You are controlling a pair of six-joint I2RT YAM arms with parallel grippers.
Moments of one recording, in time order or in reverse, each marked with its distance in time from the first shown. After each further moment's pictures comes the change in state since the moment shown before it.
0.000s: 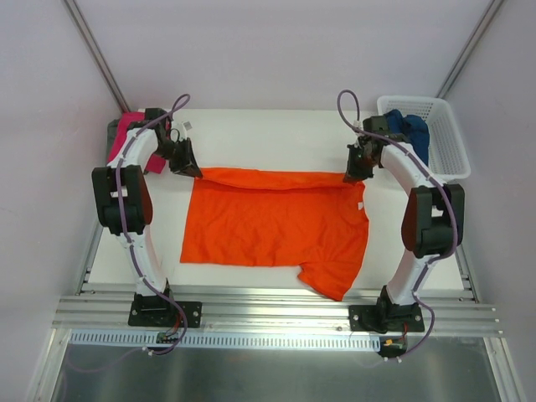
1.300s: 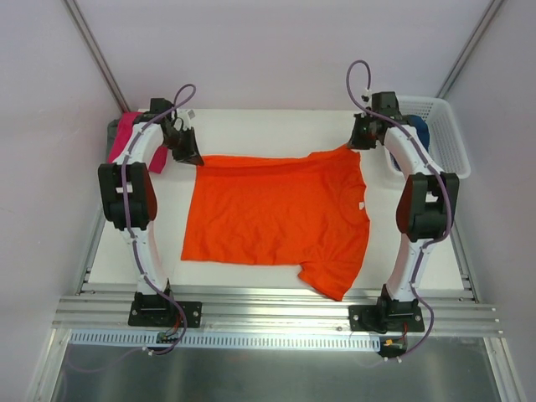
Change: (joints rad) left arm -0.043 0.063 0.111 0.089 -0.102 -0.007; right arm -0.054 0.176 0.320 0.121 0.003 0.008
